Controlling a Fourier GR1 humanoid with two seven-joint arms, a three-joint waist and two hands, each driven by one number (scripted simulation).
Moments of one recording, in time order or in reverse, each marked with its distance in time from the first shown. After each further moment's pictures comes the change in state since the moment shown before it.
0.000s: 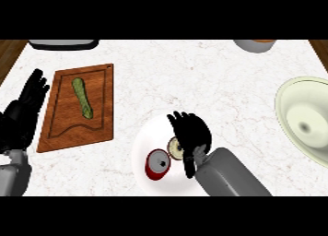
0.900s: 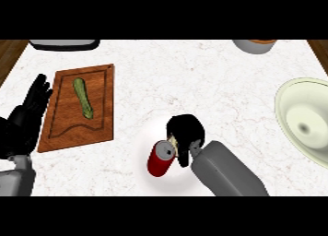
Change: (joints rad) left arm 0.034 -0.050 0.014 -0.024 -0.045 -0.025 -0.017; right arm -0.090 0.006 0.039 0.246 -0.060 -0.179 -0.144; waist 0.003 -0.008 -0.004
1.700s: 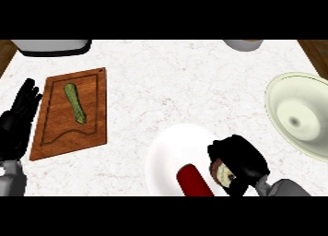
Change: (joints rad) left arm 0.035 0.006 0.051 -0.012 0.003 -0.005 0.010; right arm 0.352 -0.458 0.073 -0.530 0.028 -0.138 -0.282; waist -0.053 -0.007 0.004
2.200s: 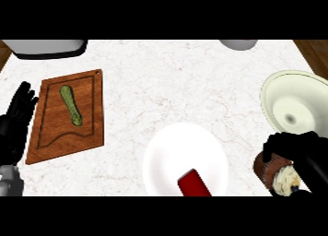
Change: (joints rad) left arm 0.031 -0.004 0.008 -0.030 -0.005 0.009 0.002; right arm 0.232 -0.268 -0.331 -0.532 -0.146 -0.160 -0.043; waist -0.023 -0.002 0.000
